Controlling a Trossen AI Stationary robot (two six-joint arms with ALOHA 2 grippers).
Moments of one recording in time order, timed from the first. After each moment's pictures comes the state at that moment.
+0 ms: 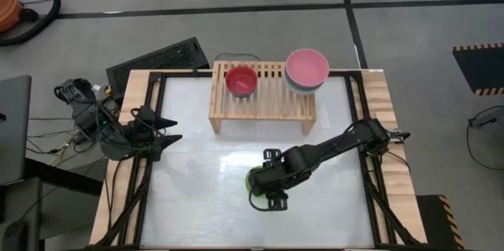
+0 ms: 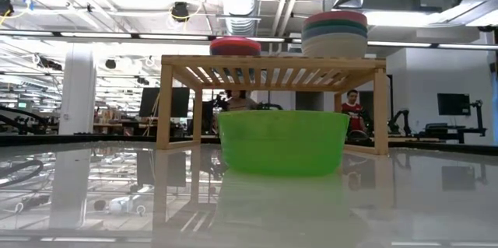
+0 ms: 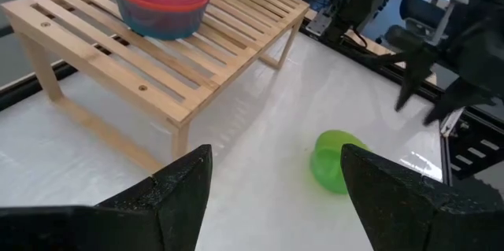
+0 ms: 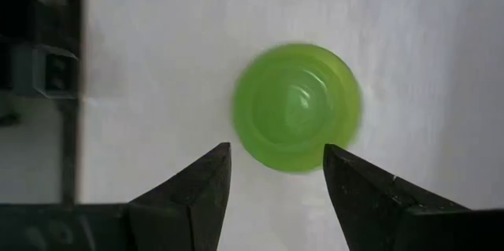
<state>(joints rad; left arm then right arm) -0.72 0.73 1.03 -1.04 -0.90 -0.98 0.40 2.02 2.03 -1.26 0.09 0.32</state>
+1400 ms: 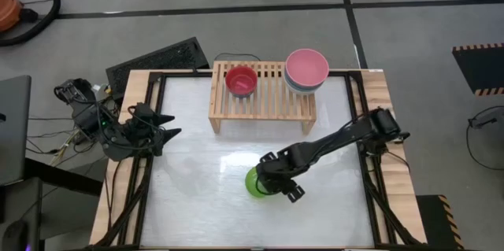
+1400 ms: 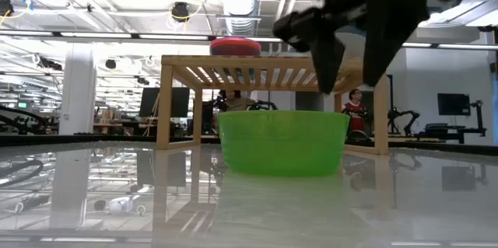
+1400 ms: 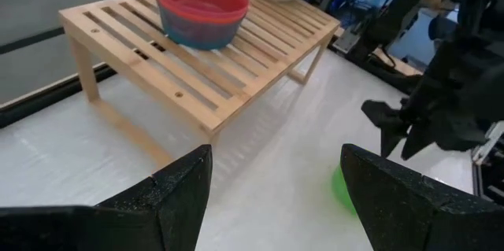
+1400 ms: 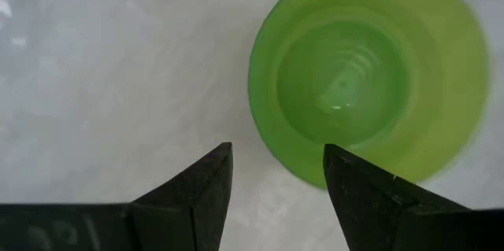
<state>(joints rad) -0.72 0.73 1.03 -1.12 -0.98 -1.08 0.33 1.90 1.45 -0.81 -0.13 -0.30</state>
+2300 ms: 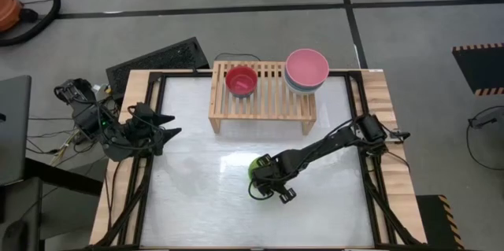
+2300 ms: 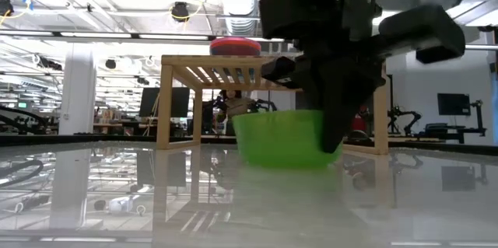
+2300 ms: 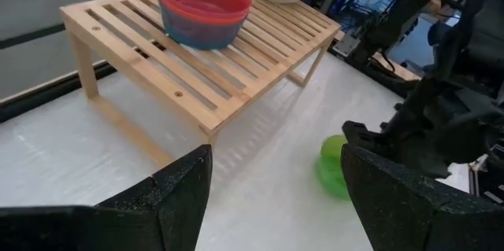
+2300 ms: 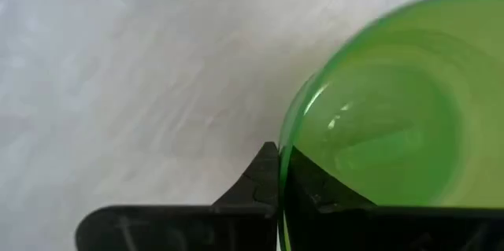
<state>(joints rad) -0.72 0.74 1.03 -1.12 -0.99 -1.10 0.32 2.02 1.46 -0.76 -0.07 -0.24</state>
